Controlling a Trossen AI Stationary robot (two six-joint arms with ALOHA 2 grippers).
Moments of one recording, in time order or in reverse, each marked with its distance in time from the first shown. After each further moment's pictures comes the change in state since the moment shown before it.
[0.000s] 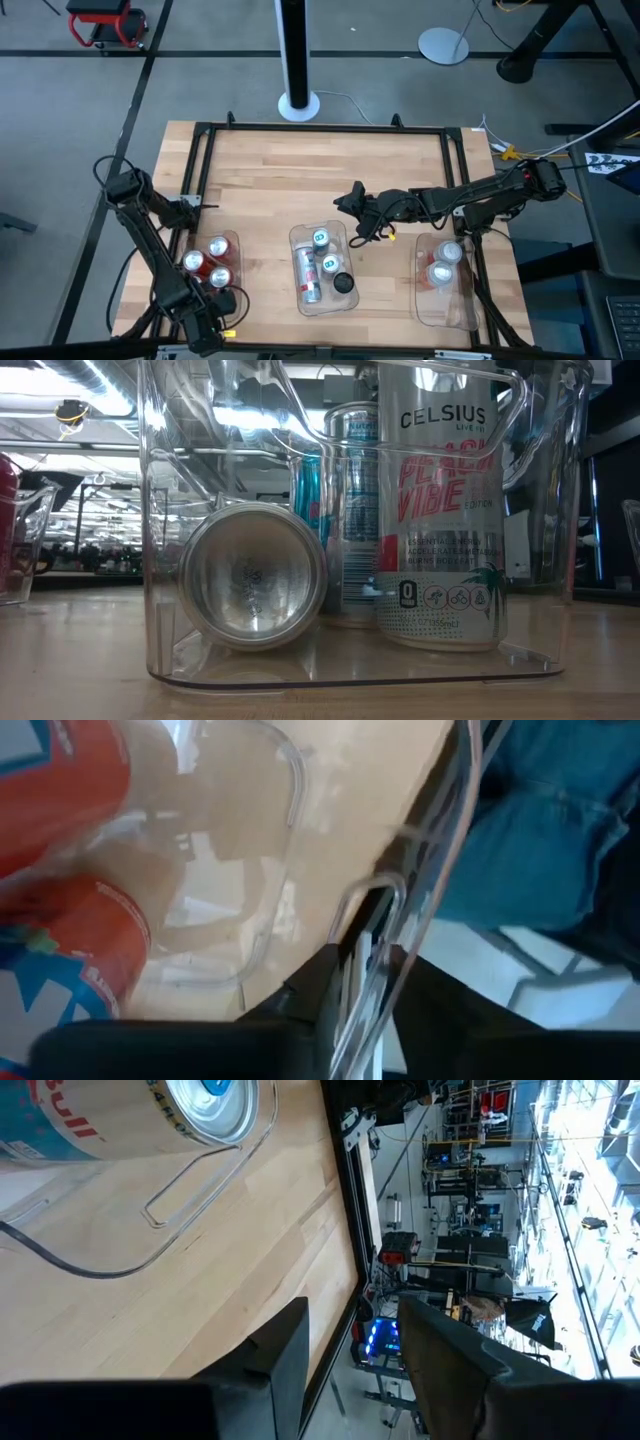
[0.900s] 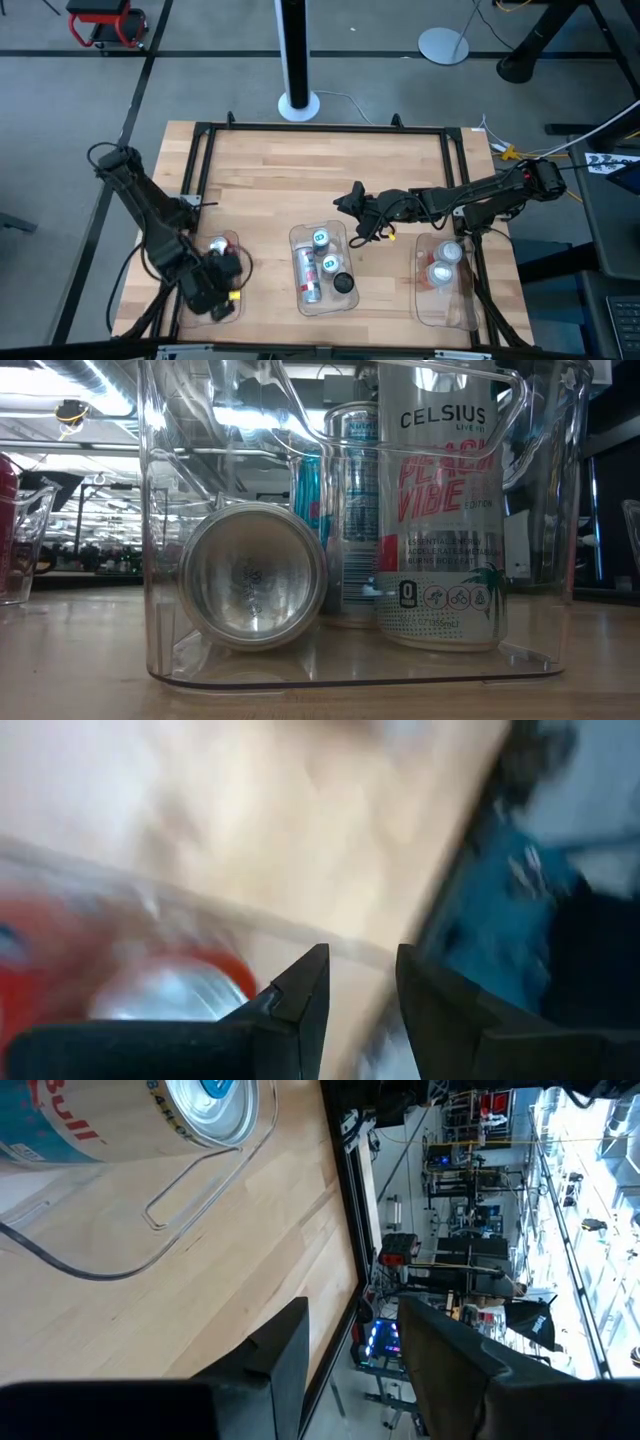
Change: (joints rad) left arm 0.158 -0.263 0.000 -0.133 -0.277 0.132; right arm 0.000 0.000 0.000 0.001 -0.004 -0.001
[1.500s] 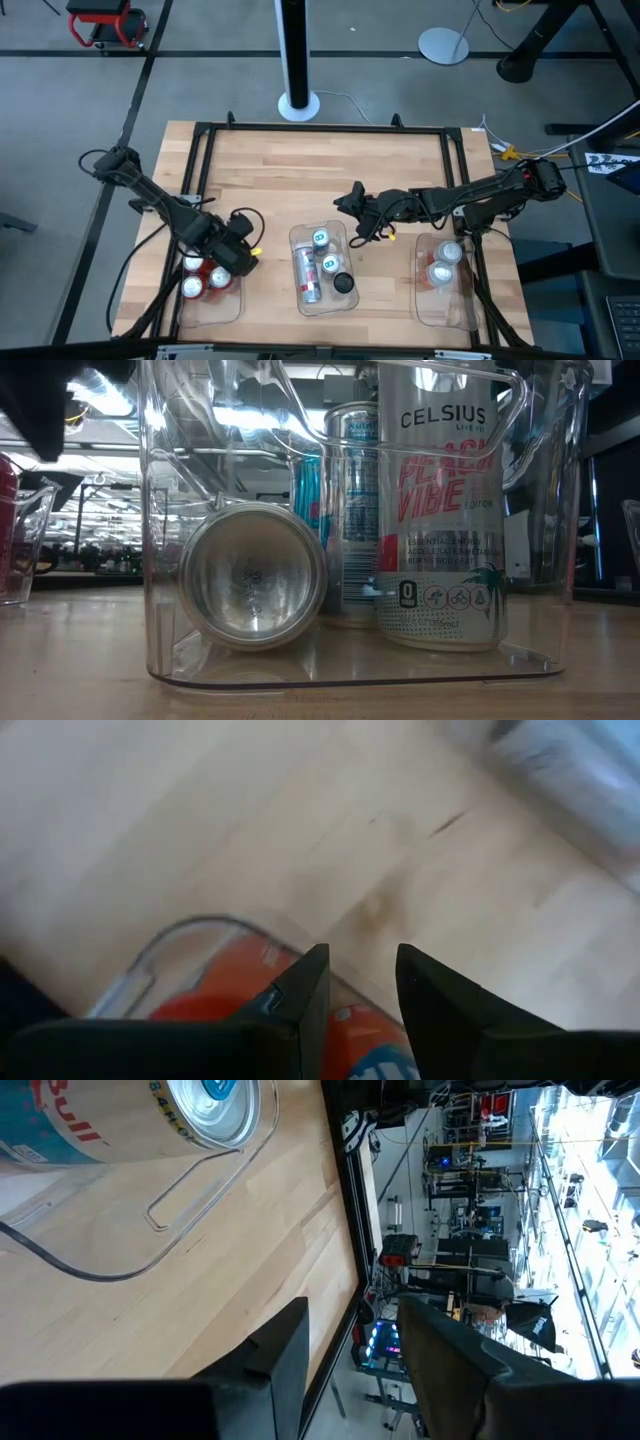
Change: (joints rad) left arm 0.274 -0.015 -0.080 -0.231 -0.056 -0.031; right arm 0.000 0.000 0.000 -0.001 -0.003 0.000
